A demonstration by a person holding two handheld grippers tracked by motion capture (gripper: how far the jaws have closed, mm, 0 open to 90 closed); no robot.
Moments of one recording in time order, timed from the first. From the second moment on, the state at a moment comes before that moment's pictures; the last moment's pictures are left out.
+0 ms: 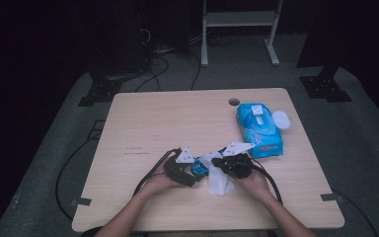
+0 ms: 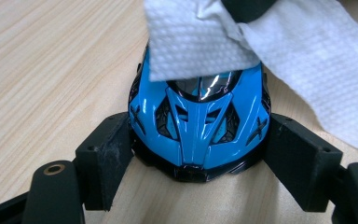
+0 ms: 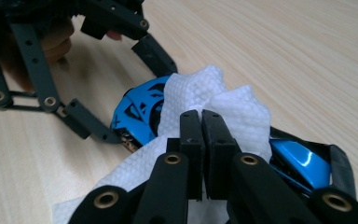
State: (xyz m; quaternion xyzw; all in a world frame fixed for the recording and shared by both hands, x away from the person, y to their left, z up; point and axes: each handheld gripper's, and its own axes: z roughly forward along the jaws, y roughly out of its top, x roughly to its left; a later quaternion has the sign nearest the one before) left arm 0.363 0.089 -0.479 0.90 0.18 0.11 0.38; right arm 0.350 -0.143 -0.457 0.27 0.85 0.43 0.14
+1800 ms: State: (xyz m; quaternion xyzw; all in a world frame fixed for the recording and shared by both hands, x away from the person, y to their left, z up) left arm 0.366 0.084 -0.480 0.89 0.17 0.13 0.39; right arm 0.358 -0.114 -0.455 0.22 0.88 0.40 0.10
